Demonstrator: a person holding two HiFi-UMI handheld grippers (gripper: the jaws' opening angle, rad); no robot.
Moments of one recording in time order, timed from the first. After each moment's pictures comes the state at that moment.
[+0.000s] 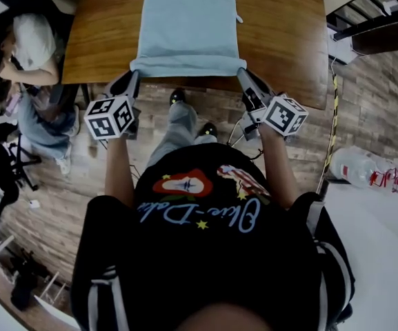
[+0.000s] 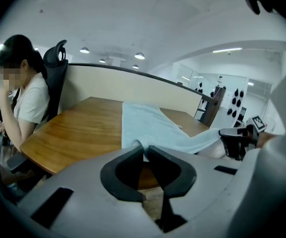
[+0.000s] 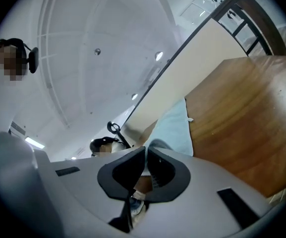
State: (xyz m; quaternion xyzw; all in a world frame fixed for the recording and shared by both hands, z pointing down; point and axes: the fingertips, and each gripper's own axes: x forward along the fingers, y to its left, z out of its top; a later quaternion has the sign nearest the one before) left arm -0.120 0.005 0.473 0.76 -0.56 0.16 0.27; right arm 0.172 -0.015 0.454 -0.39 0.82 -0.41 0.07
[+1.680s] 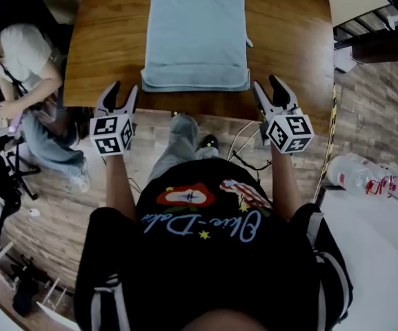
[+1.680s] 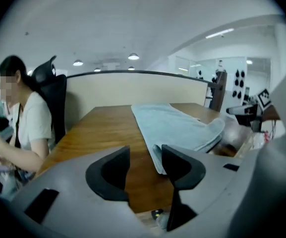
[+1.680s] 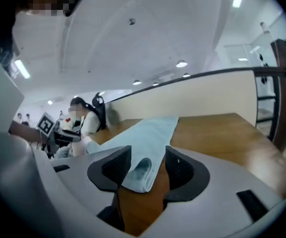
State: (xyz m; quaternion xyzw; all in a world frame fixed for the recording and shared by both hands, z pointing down) left arm -0.172 -0.041 0.493 0.75 -0.58 0.23 0.19; right arm 0.193 -0.074 0.462 -0.48 0.85 -0.19 -0.12
